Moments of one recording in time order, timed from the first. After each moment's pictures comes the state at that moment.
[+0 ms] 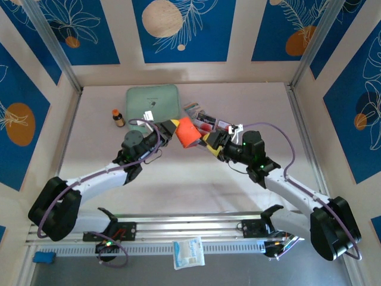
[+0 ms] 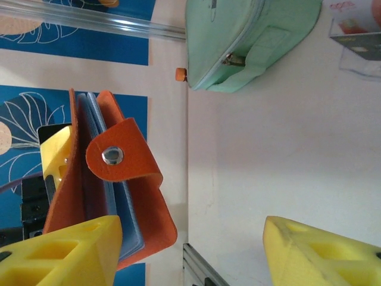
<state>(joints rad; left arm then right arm) -0.61 1.30 0.61 0.75 0.18 -1.28 0.48 1.08 0.52 0.28 -0.49 1.25</state>
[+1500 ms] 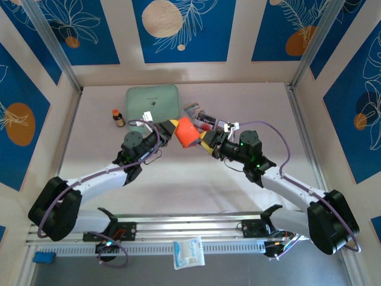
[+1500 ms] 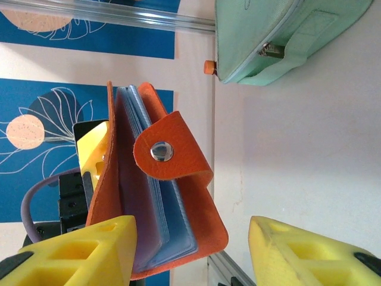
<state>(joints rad) -0.61 1.30 0.59 0.77 0.17 -1.28 0.52 1.13 0.53 0.42 -0.49 1.34</state>
